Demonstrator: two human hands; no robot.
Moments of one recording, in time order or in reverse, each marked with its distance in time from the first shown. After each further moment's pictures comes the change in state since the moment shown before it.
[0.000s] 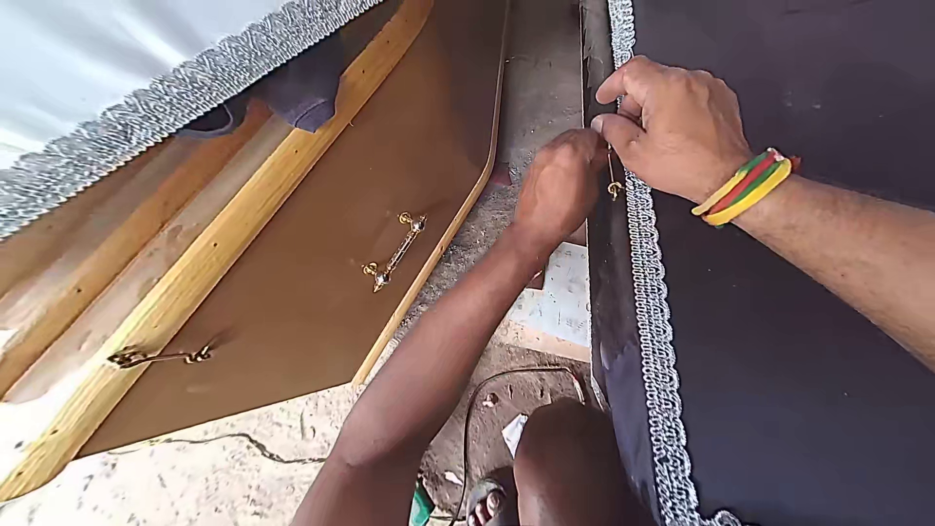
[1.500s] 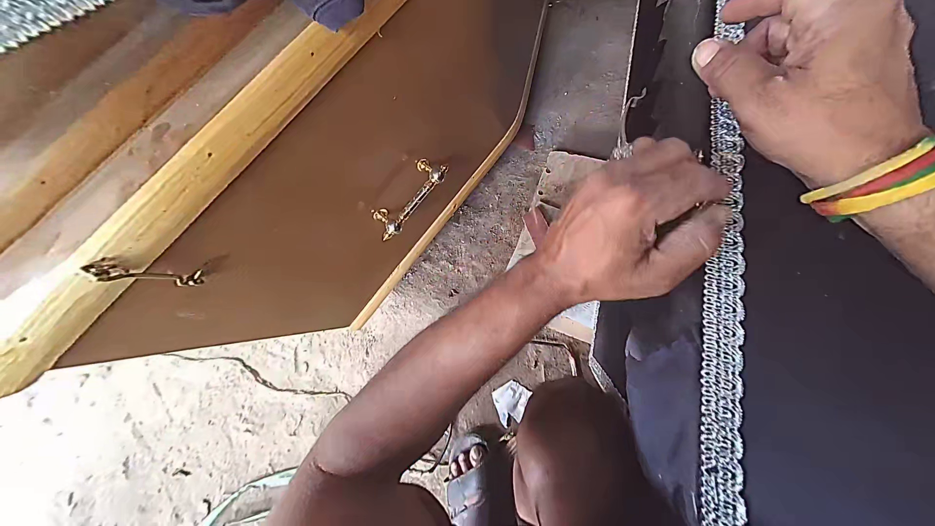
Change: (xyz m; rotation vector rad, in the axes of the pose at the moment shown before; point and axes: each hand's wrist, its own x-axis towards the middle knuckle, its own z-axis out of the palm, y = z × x) left_hand -0.057 0.011 -0.011 -0.368 0.163 0.409; right_hand 0.006 0.016 0.004 0.140 0.038 0.019
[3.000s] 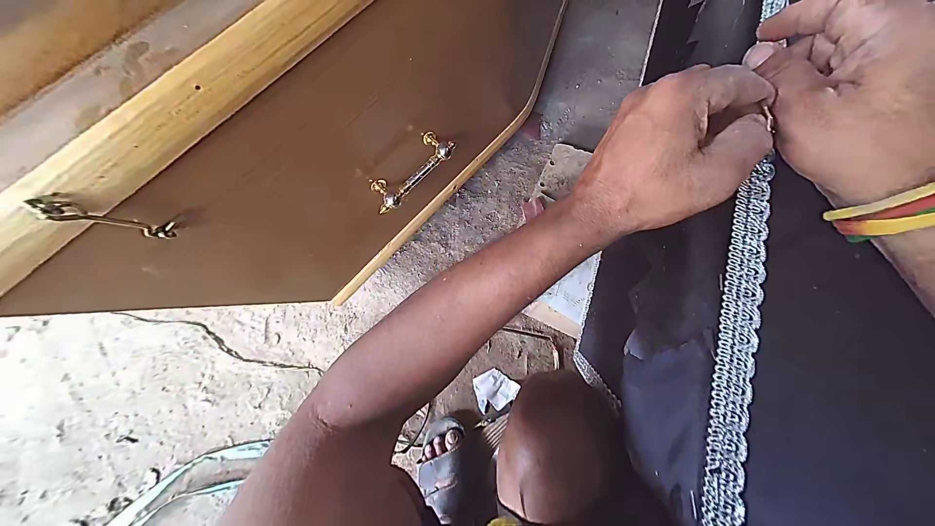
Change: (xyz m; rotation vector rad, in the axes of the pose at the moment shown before) left_hand 0.038 -0.021 -0.004 -0.170 0.122 -0.255; right_hand 0.001 0.007 0.004 -0.008 0.013 -0.037
